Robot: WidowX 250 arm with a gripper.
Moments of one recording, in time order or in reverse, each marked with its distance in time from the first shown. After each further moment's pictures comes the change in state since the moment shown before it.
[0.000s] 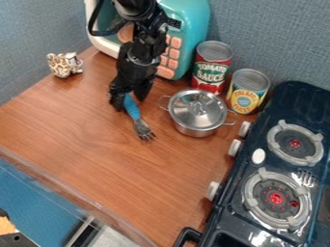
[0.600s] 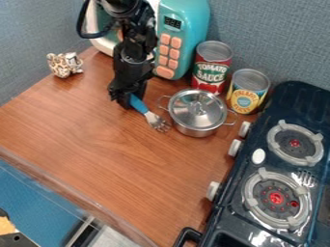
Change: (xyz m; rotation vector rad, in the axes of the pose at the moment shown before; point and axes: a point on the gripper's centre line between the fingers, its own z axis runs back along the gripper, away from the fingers) arm 0.001 0.004 -0.004 -0.072 0.080 0.070
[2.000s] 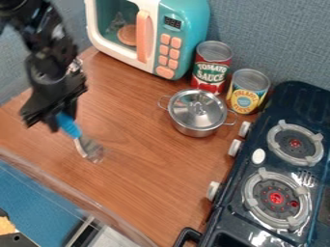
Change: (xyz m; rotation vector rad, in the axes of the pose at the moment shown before) arm 0.013 0.144 0.052 -0.052 -0.075 0.036
